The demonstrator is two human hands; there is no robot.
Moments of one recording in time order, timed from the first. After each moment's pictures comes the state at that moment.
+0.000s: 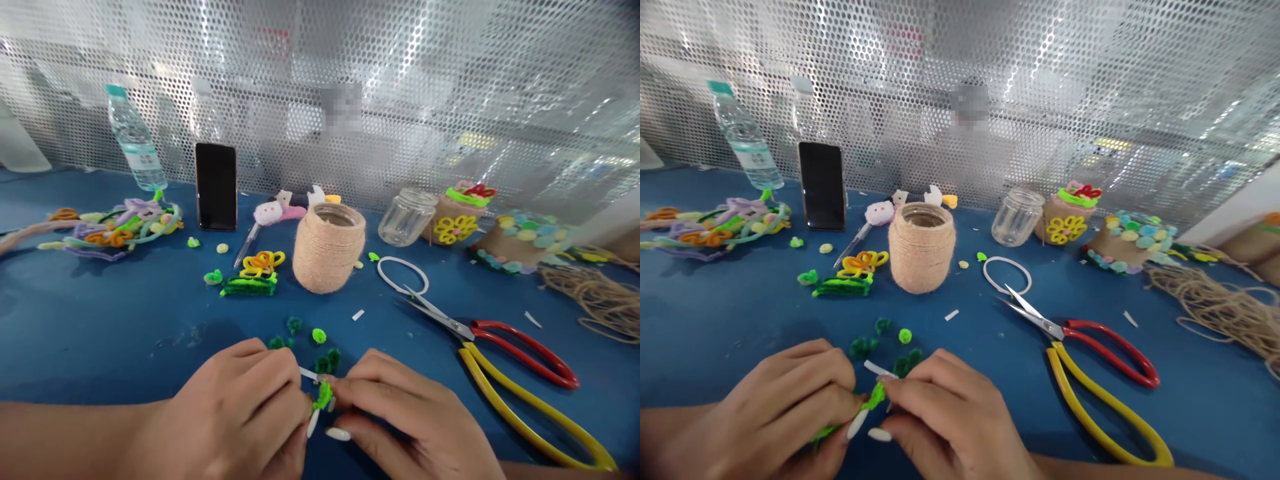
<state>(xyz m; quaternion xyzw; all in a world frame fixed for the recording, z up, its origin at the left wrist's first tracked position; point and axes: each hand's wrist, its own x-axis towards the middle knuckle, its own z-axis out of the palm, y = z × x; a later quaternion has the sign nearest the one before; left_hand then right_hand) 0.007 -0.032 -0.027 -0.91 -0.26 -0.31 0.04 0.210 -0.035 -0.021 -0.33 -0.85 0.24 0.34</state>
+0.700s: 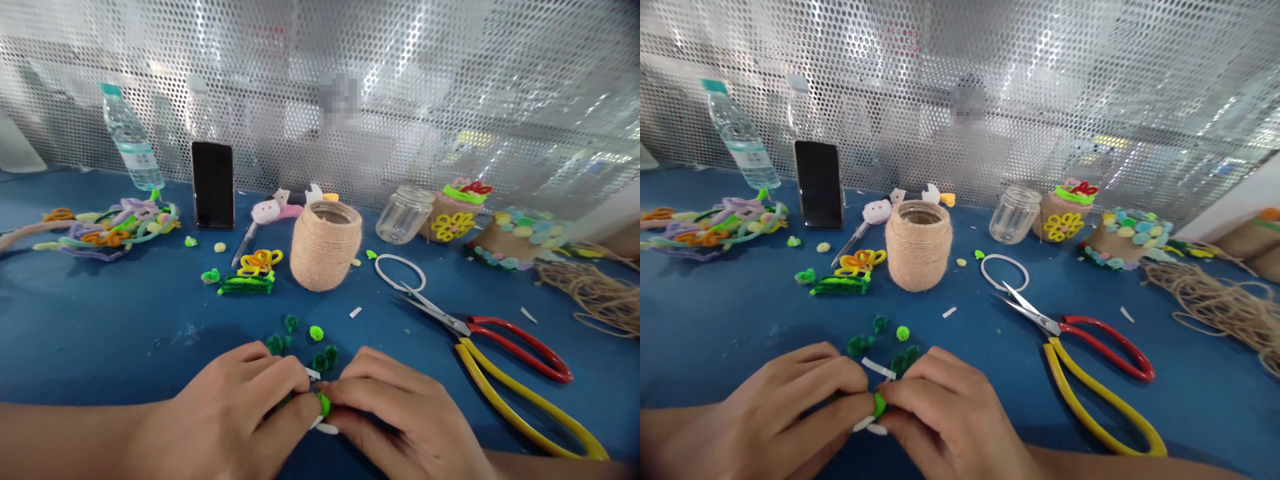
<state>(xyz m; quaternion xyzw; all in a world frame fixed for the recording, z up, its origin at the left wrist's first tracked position) 0.002 -0.029 -0.031 -0.95 -0.21 -0.25 0.01 0.208 -0.033 -0.029 -0.32 -0.85 0.23 0.35</state>
